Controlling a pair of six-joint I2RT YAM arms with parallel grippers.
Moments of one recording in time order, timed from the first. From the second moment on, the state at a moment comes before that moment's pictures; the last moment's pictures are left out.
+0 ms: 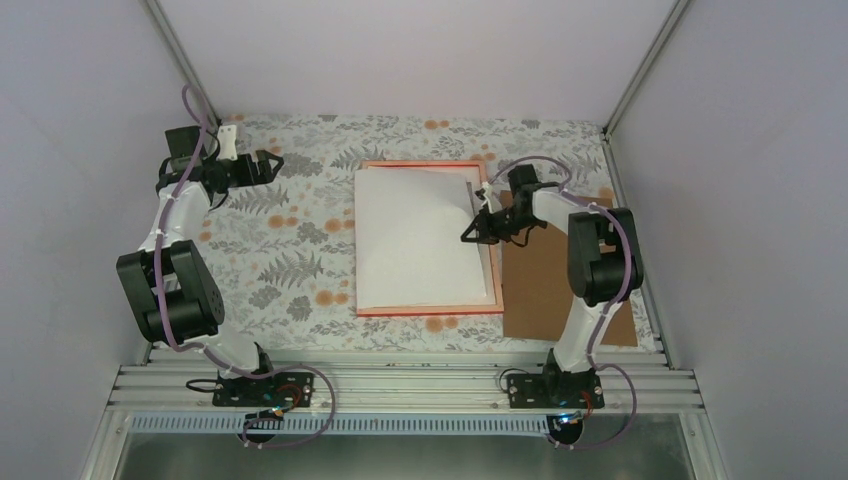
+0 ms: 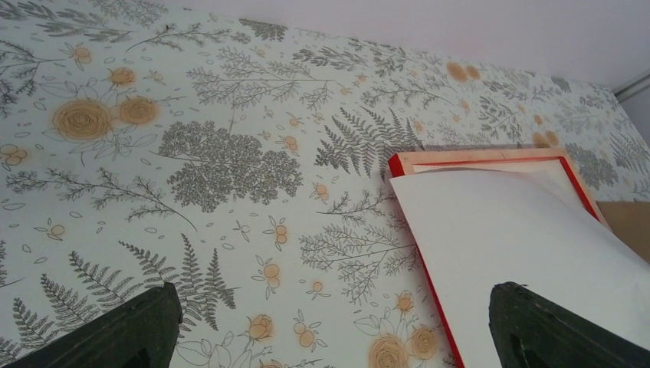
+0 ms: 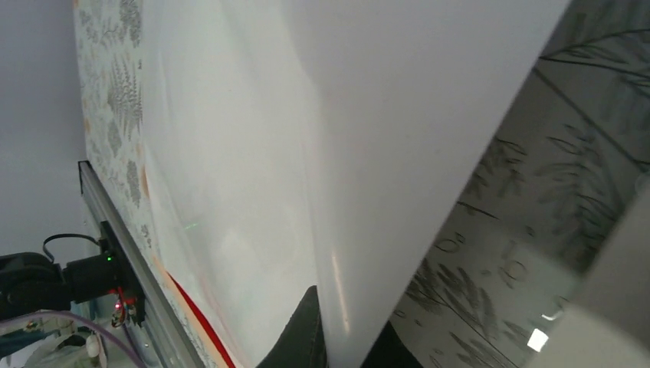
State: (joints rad) left arm 0.30 1.61 1.24 -0.38 0.66 0.01; right arm 0.18 1.90 1.20 -0.66 -0.82 0.00
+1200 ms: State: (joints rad) left arm 0.30 1.65 1.24 -0.38 0.67 0.01; right arm 0.12 1.81 1.14 -0.68 -0.65 0.03
